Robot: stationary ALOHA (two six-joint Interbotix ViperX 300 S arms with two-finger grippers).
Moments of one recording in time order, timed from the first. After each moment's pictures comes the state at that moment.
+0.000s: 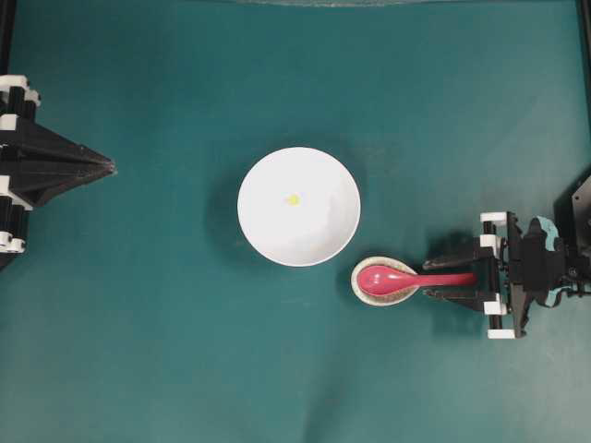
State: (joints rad) left arm 0.00 -0.96 1.18 0.01 -0.26 0.01; right arm 0.60 0.22 1.33 0.63 -1.22 0.01
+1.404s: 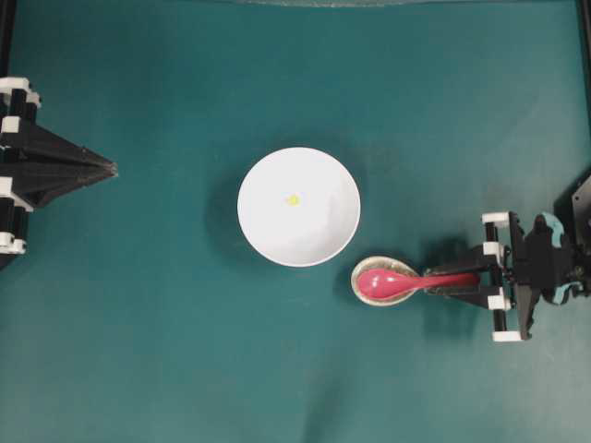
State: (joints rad) left arm 0.00 -0.96 1.18 0.01 -0.24 0.01; right arm 0.60 0.09 1.33 0.62 -1.14 -0.01
